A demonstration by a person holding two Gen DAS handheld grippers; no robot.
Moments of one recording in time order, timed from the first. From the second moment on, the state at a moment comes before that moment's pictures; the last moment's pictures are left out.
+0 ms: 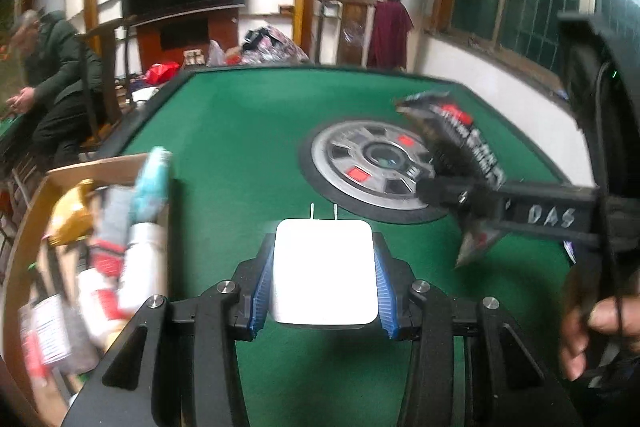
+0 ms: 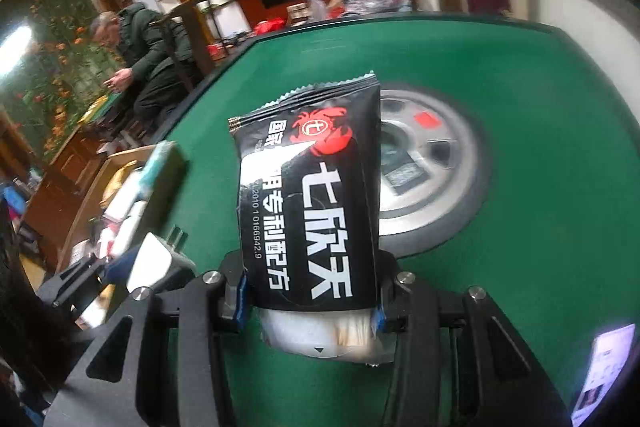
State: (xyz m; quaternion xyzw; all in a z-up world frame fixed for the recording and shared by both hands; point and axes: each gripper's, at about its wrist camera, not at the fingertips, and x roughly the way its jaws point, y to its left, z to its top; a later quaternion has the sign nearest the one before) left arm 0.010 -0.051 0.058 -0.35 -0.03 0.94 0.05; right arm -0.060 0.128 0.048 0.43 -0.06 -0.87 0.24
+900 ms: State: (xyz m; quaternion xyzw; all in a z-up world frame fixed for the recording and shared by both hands) left arm 0.087 -0.254 0.018 -0.33 -0.13 0.92 -0.15; right arm -0.032 -0.156 0.033 0.44 0.11 -0.79 0.41
